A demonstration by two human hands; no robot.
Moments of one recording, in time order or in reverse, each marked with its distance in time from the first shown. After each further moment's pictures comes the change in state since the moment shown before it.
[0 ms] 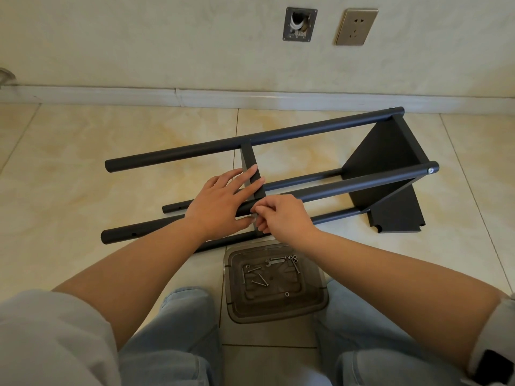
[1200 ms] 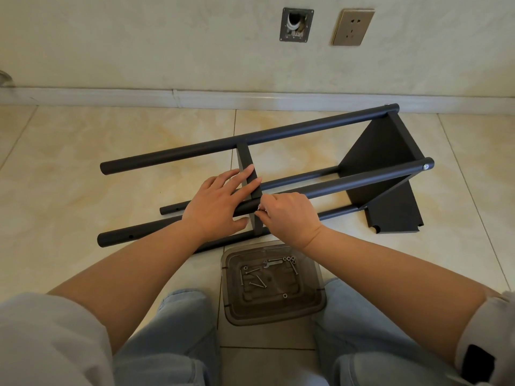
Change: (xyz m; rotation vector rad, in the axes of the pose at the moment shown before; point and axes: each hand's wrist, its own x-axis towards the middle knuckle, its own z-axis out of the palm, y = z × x) left_hand 0.002 0.002 -0.001 0.005 0.016 -0.019; right_hand 0.013 0.018 -0.009 -0.814 0.209 -0.595
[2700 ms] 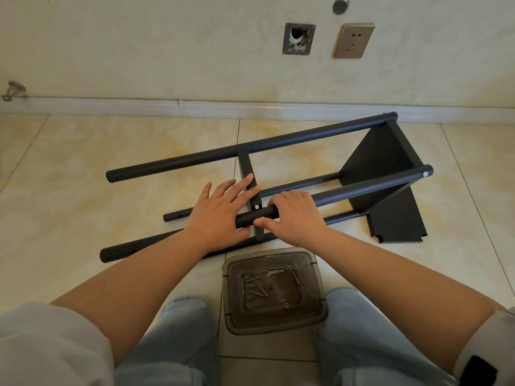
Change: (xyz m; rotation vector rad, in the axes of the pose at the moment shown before) left_hand -0.003 0.006 -0.008 -0.037 -0.063 -0.095; right_hand 0.008 0.013 -0.013 0.072 -0.317 0.266
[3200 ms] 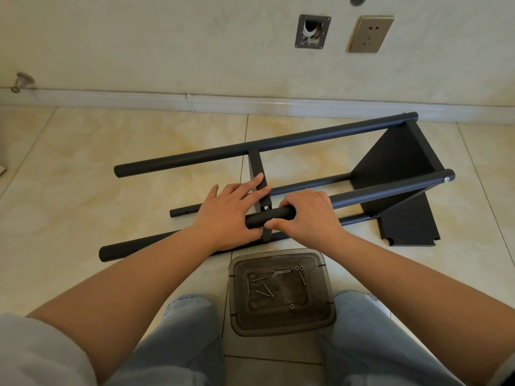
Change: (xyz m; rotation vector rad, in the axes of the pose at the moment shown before) left_hand 0.002 0.002 -0.011 -0.084 -0.080 -0.021; right_hand 0.000 0.006 -0.001 0.119 0.064 0.001
